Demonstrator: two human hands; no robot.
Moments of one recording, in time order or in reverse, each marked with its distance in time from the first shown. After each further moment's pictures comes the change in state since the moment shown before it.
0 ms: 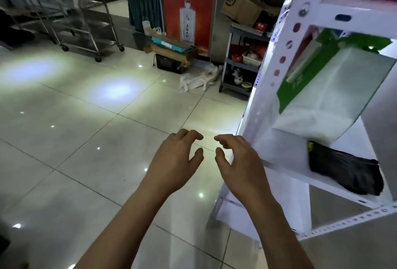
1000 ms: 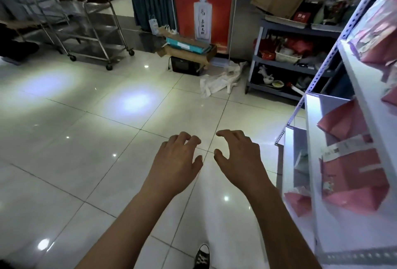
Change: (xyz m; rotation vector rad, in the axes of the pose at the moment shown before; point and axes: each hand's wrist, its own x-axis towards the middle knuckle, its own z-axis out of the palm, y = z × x) left_hand 0.202 -0.326 -0.104 0.291 -0.129 0.016; right_hand 0.272 -0.108 0.285 -0.237 -0.143 0.098
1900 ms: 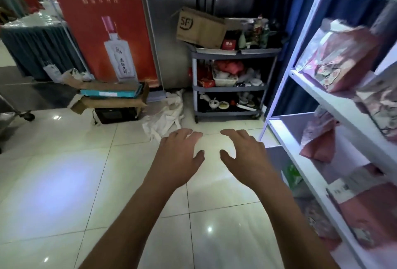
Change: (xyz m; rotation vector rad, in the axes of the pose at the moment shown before) left_hand 0.462 -0.107 -0.012 -0.092 -0.072 0.488; right_hand 0.376 0.011 -0.005 -0.156 0.269 0.384
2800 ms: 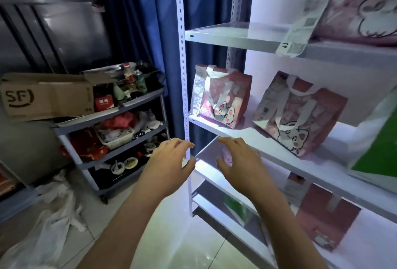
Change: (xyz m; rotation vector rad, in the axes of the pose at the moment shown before) left_hand 0.368 0.110 0.047 -0.203 -0.130 0.708; right_hand 0.187 0.150 -0.094 -0.138 0.378 0.596
